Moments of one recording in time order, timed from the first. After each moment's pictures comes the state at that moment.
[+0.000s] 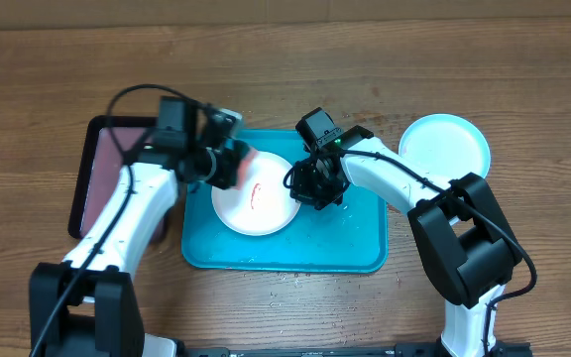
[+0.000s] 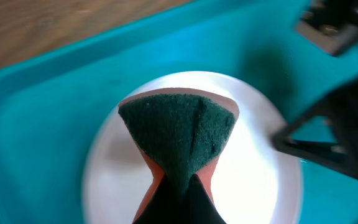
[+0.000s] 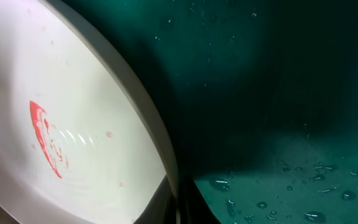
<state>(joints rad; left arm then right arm) -0.17 1.62 1.08 -0.57 0.36 0.19 0.56 2.04 1.36 -0.72 -0.35 0.72</state>
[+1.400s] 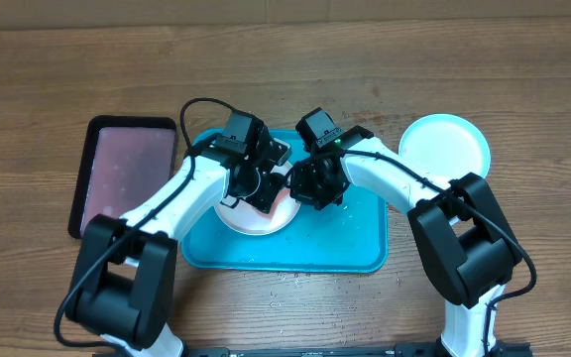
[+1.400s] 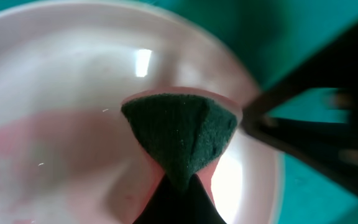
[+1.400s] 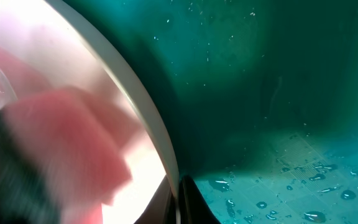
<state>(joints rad) -0.37 1.80 1.11 -0.63 0.26 0.12 0.56 2.04 1.36 -0.72 -0.35 0.72</state>
